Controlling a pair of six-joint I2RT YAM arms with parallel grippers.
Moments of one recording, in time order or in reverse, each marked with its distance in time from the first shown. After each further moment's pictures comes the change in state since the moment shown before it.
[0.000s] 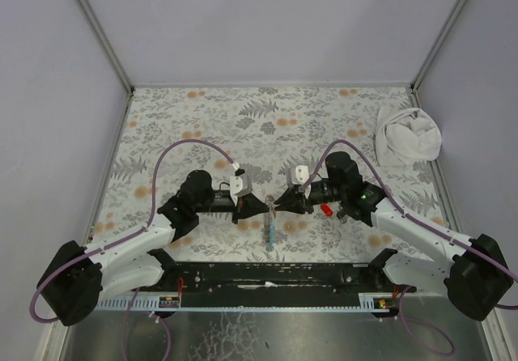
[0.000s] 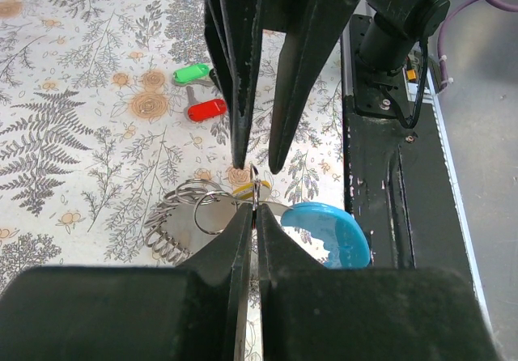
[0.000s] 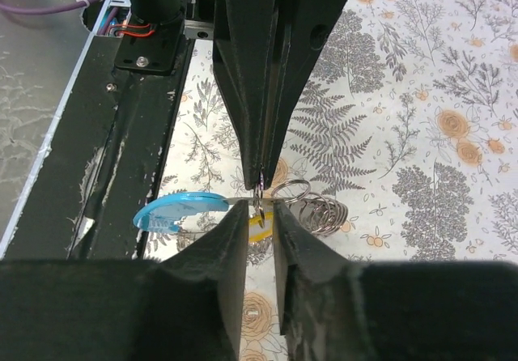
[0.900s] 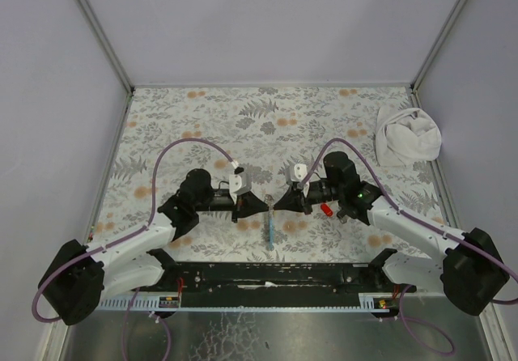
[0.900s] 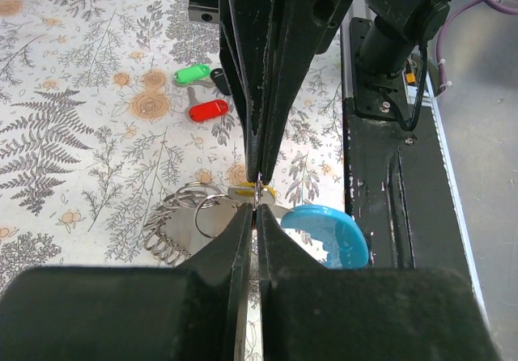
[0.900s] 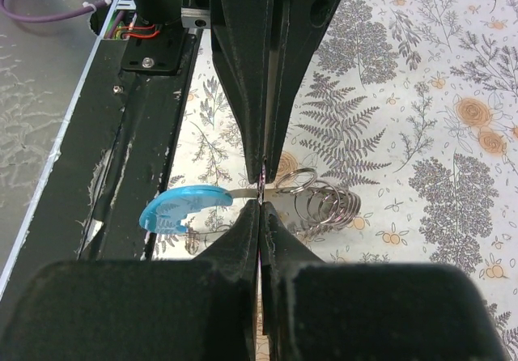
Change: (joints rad) left arm 0.019 0.013 -0.004 0.029 0.020 -0.018; right arm -0.013 0.039 -0.023 0.062 -0.027 0.056
